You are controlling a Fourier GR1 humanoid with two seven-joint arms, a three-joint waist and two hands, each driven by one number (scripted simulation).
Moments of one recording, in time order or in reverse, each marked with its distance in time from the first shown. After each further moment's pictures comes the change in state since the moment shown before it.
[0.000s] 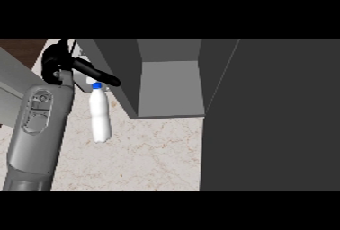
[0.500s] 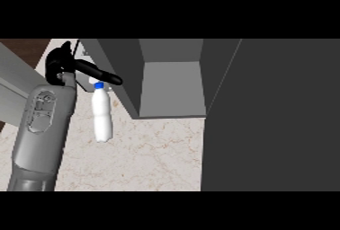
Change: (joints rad) left arm 0.003 -0.022 0.033 0.036 -0.003 -0.001 -0.017; right arm 0.129 -0.005 -0.004 -0.013 0.005 0.052 -0.089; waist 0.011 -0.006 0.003
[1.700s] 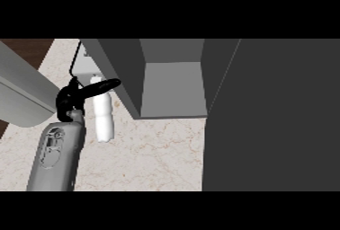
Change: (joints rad) left arm 0.264 -0.128 0.037 -0.096 0.076 0.081 -0.150; right arm 0.296 -0.007 -0.036 -0.004 0.011 0.137 -0.265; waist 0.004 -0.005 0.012
